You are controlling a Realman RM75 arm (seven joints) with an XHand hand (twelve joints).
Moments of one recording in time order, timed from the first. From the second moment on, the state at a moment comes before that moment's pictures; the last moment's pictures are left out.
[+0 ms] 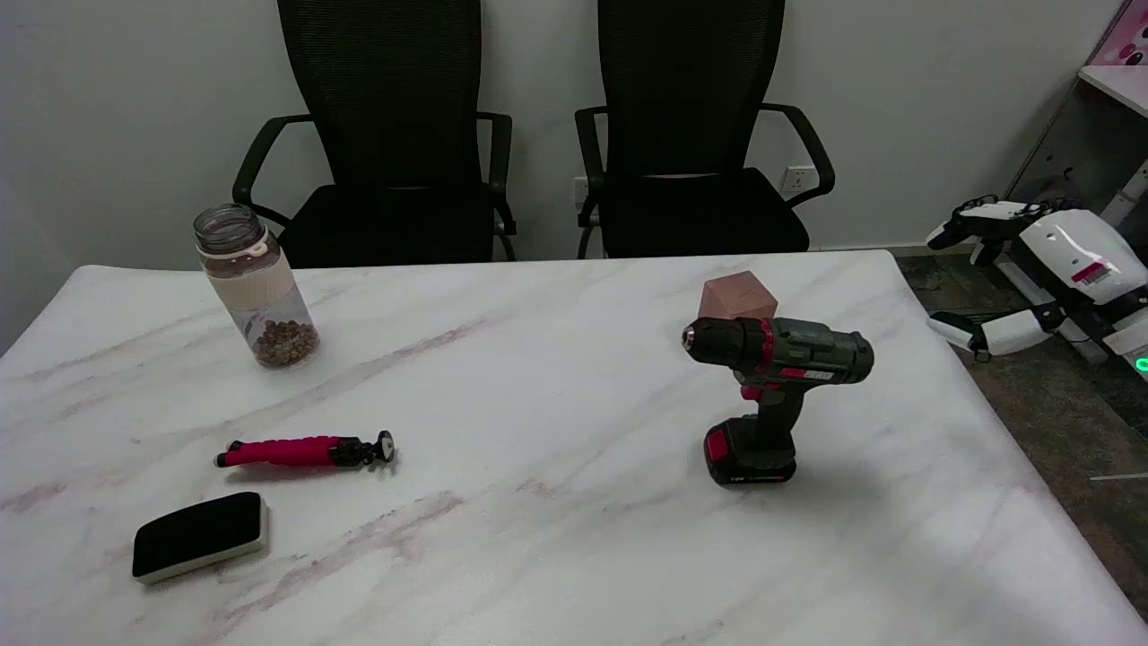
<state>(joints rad) -0.28 -0.39 1.09 -0.74 0.94 -1.45 -2.38</state>
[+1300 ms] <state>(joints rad) -0.32 -0.43 1.05 -0.93 1.06 -1.26 -2.06</state>
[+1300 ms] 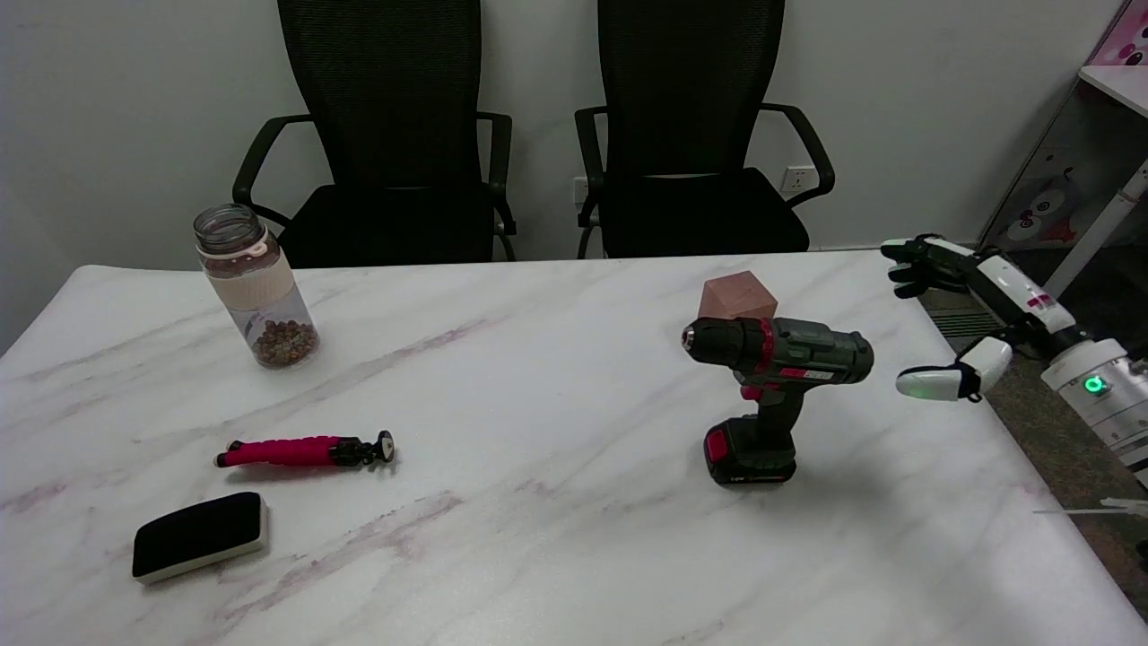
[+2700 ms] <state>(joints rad) -0.23 -0.68 0.93 -0.87 0.96 -1.26 -1.45</state>
